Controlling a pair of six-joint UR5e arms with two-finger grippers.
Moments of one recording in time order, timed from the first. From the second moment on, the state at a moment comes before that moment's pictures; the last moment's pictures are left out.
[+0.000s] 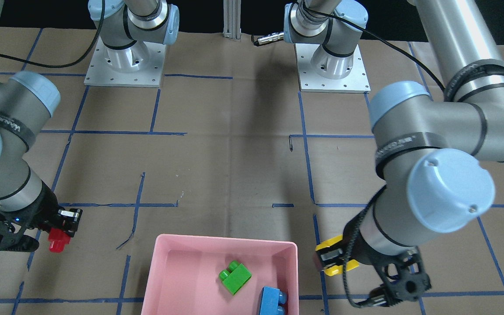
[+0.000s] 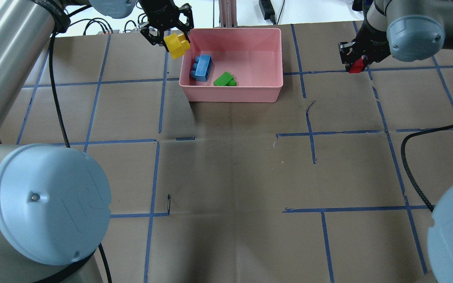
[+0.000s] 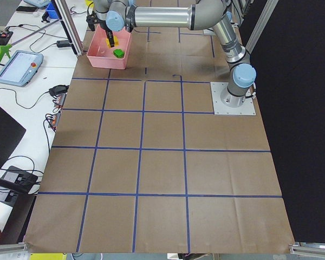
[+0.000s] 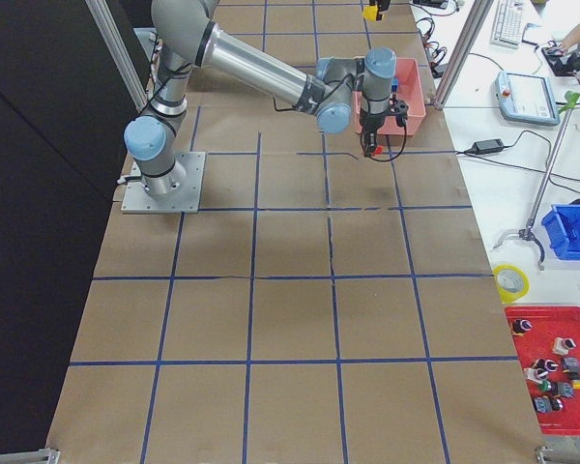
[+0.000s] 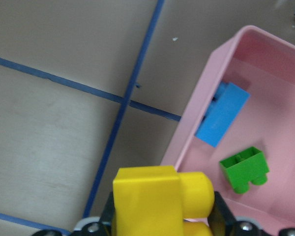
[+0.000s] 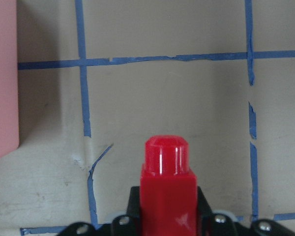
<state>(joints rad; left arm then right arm) -1.70 -2.23 -0.99 -1.43 1.44 -0.45 1.42 -1.21 1.50 -1.97 -1.56 -0.11</state>
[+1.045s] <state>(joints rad) -1.74 -2.34 -0.99 -1.08 1.50 -0.45 1.51 -1.13 1.33 -1.94 -1.26 -0.07</state>
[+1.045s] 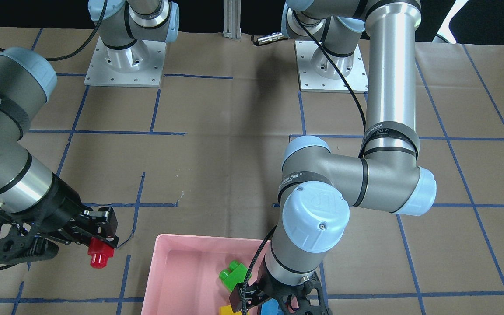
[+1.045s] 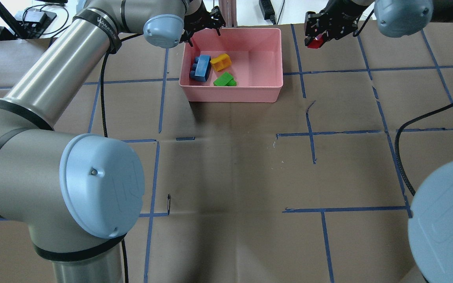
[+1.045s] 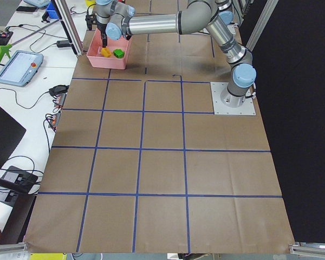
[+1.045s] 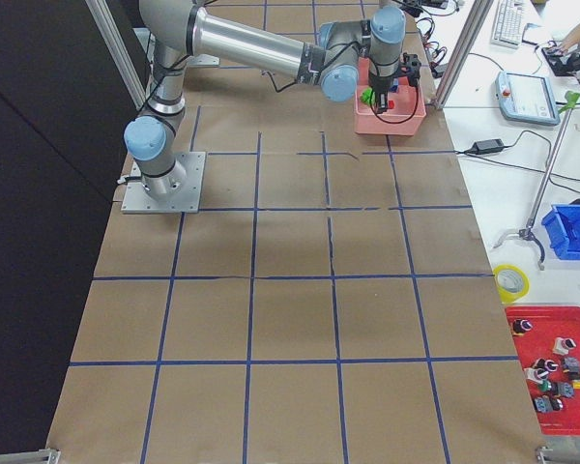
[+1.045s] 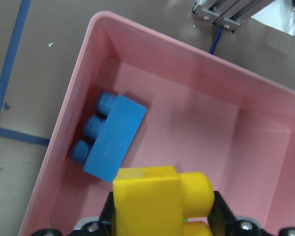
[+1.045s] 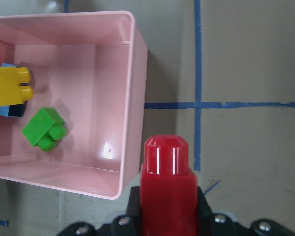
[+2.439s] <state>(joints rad) -1.48 -1.68 -1.46 -1.50 1.50 -0.02 1.73 -0.98 1.23 -2.11 -1.26 0.28</state>
